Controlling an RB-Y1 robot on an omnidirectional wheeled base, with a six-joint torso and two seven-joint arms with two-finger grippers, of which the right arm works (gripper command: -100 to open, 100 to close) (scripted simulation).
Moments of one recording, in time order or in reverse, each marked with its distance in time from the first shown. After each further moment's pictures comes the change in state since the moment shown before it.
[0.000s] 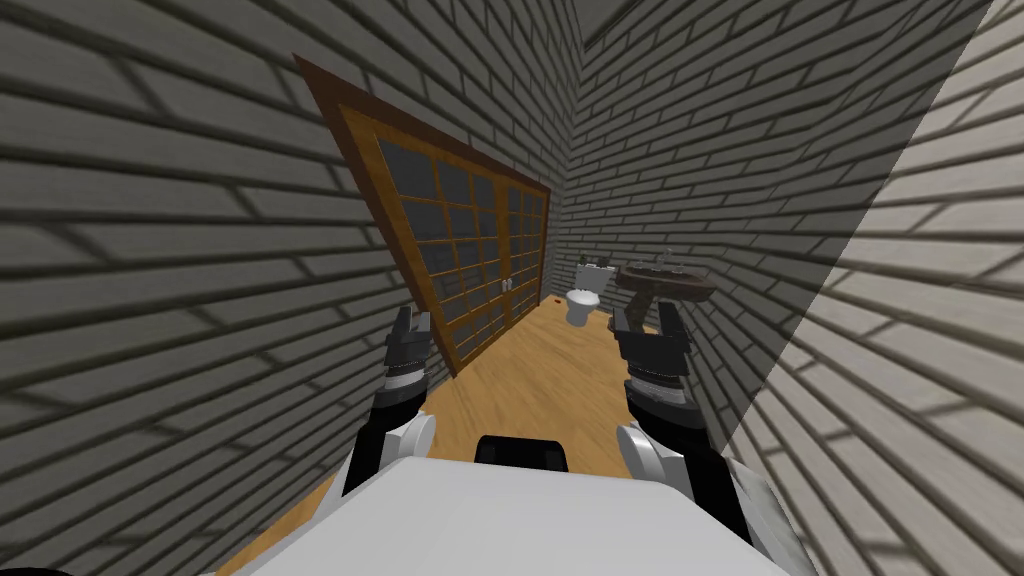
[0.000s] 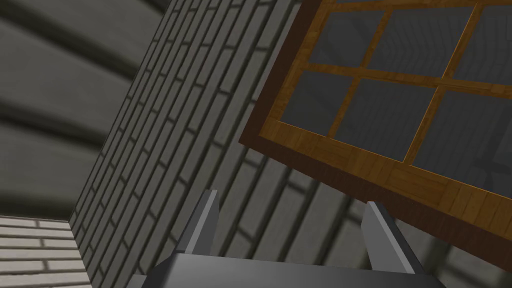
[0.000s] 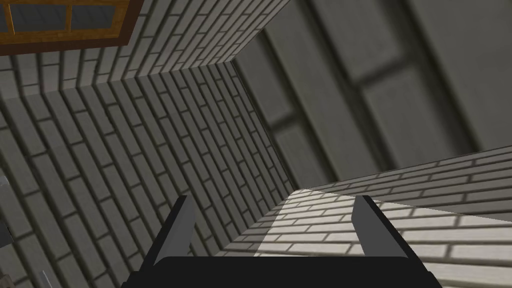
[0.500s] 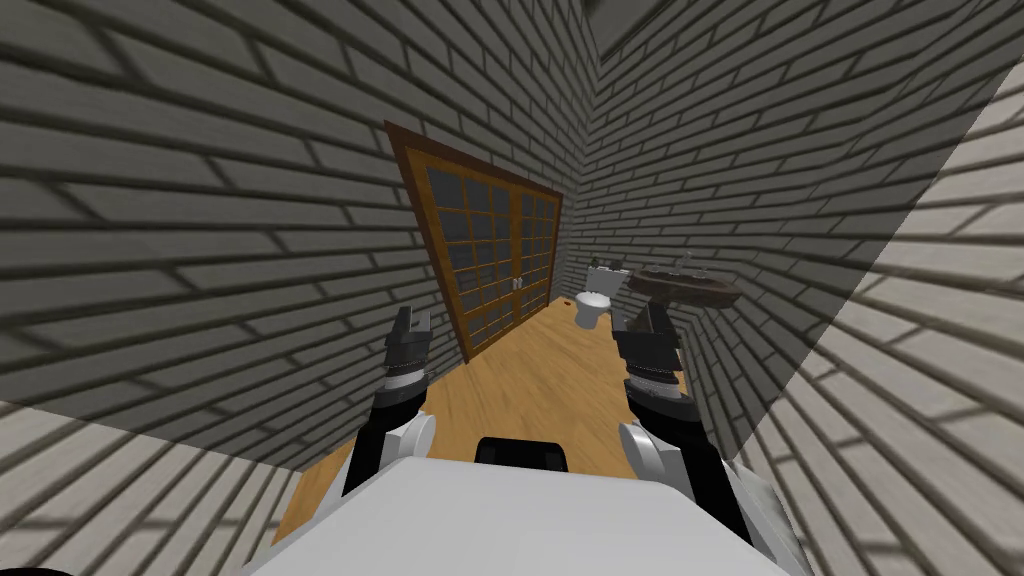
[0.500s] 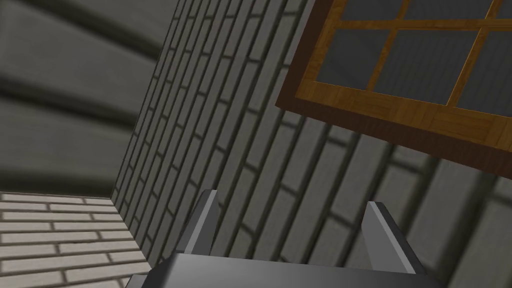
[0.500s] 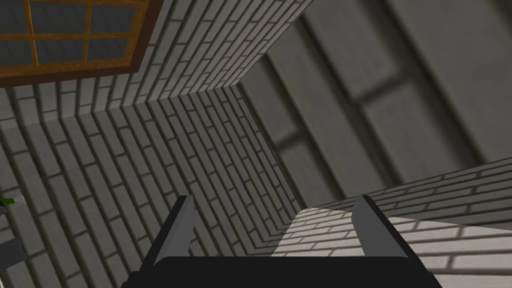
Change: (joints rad) arm -0.020 -0.014 -0.031 0.026 0.030 0.041 -0.014
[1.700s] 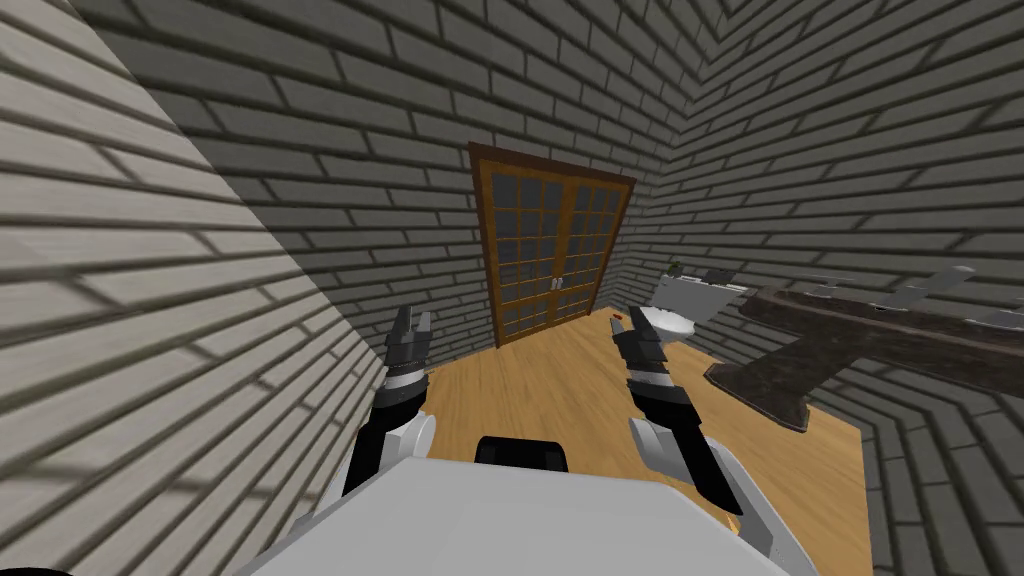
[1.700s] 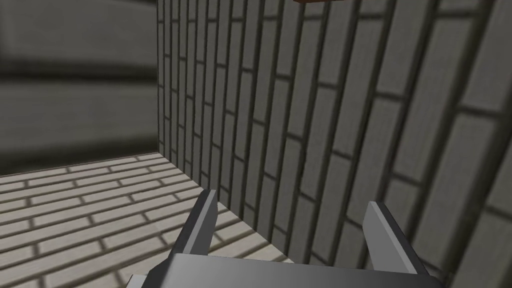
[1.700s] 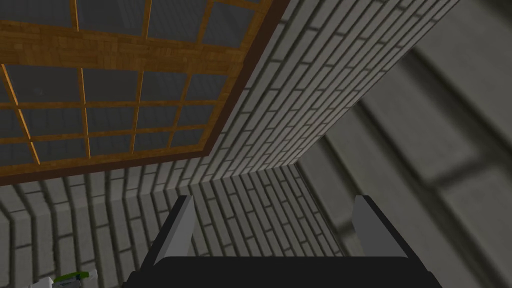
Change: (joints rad) arm -0.066 -0.038 -0.120 0.115 0.125 0.150 -0.061
